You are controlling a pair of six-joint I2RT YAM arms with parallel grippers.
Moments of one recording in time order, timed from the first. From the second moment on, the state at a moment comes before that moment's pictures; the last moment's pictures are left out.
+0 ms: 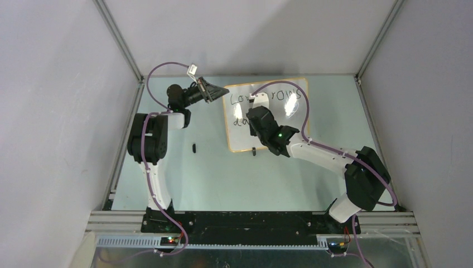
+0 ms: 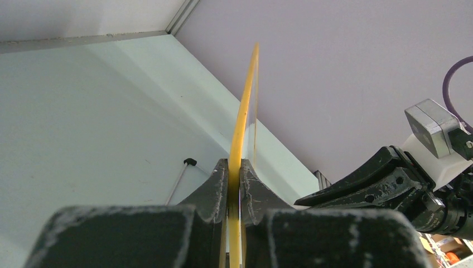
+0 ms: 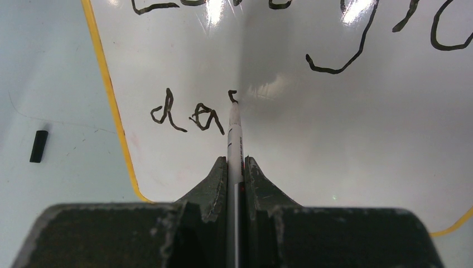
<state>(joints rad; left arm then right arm) -0.12 2.06 1.19 1.19 1.00 -1.00 0.84 1.58 1.16 -0.12 0.52 0.31</state>
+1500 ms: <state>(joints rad) -0.12 2.06 1.19 1.19 1.00 -1.00 0.85 1.53 1.11 -0.11 0.52 0.32</state>
